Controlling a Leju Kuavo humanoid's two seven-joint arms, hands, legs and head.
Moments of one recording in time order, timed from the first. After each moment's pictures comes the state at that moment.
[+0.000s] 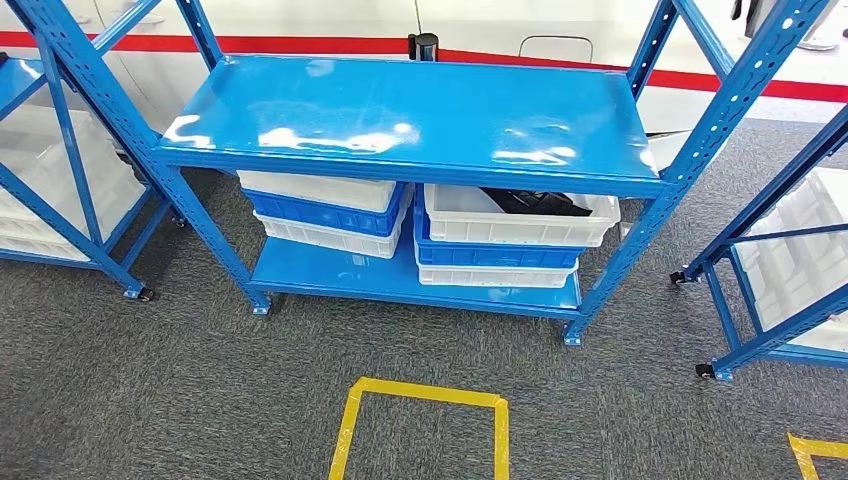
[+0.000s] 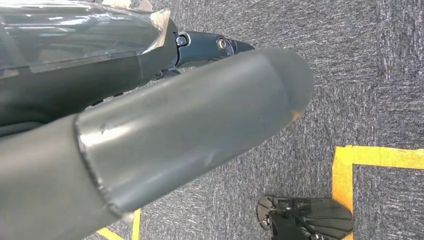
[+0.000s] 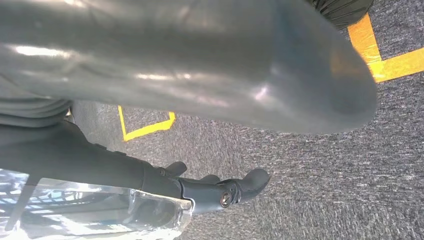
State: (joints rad) left arm -0.09 -0.23 1.00 -0.19 -0.99 0.28 -0.11; right arm -0.06 0.15 -0.26 -0.18 0.52 -0.49 0.19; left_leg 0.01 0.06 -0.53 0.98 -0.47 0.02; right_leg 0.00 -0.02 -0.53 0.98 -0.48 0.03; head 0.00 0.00
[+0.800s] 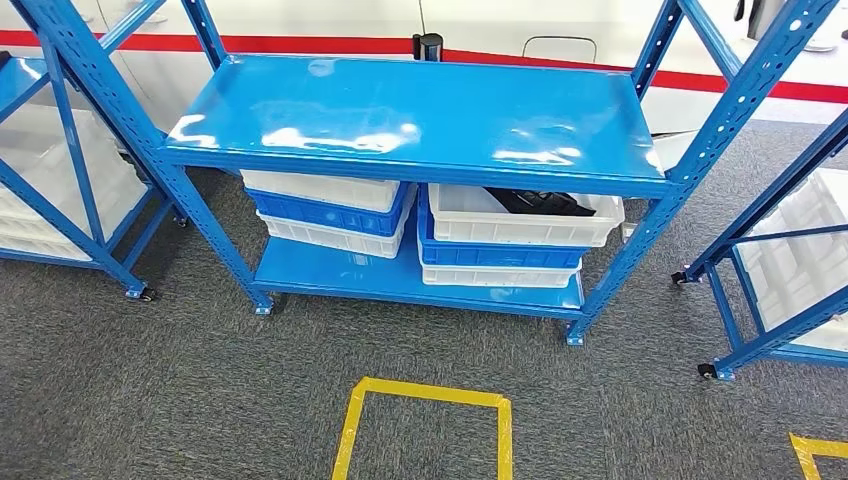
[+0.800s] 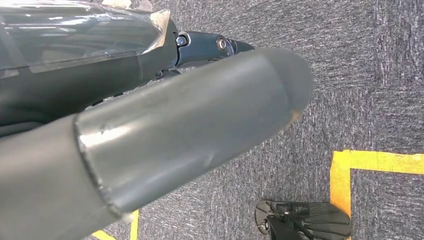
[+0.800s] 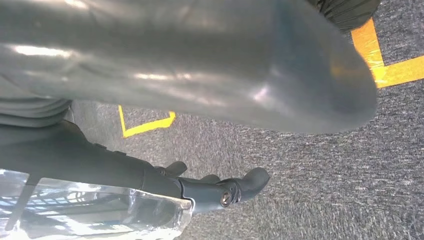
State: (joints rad) left arm -0.09 -0.23 1.00 -0.19 -0.99 0.28 -0.11; right arm -0.06 0.15 -0.25 -0.18 0.54 -0.49 0.20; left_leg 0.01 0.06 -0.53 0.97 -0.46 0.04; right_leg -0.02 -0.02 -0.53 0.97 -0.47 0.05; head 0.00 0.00
